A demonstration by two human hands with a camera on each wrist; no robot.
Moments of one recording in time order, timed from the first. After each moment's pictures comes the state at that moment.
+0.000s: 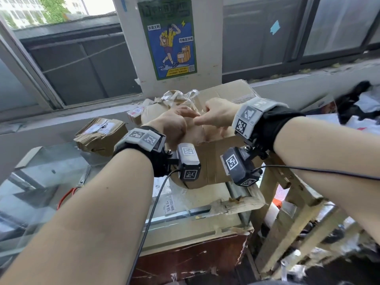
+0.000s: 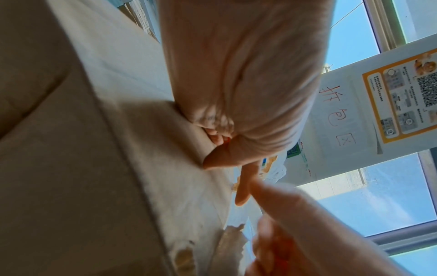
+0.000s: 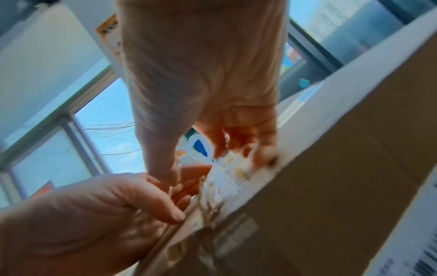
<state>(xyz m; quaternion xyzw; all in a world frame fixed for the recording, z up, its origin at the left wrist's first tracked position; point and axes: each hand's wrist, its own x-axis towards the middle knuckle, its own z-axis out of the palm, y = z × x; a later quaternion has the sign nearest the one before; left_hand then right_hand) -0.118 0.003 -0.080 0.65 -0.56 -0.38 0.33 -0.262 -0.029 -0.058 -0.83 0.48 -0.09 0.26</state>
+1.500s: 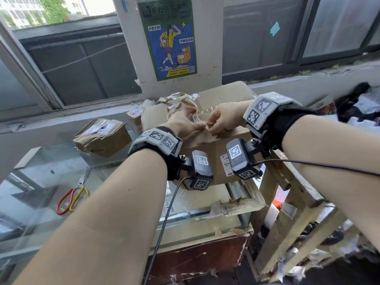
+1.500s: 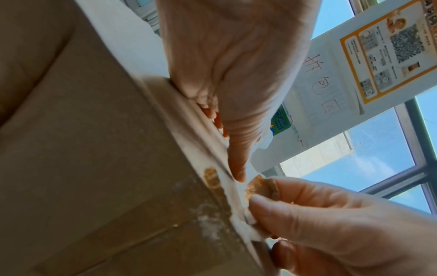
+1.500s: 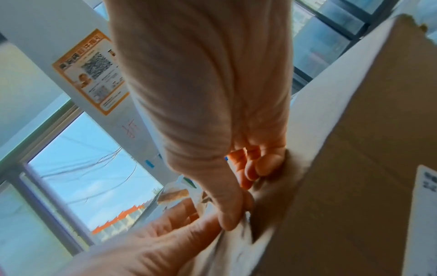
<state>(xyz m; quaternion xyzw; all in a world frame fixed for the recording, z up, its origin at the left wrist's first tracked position) -0.126 -0.018 -0.097 0.73 -0.59 -0.24 0.25 -0.280 -0.048 -0.063 -0.85 0.46 0.01 0.27</state>
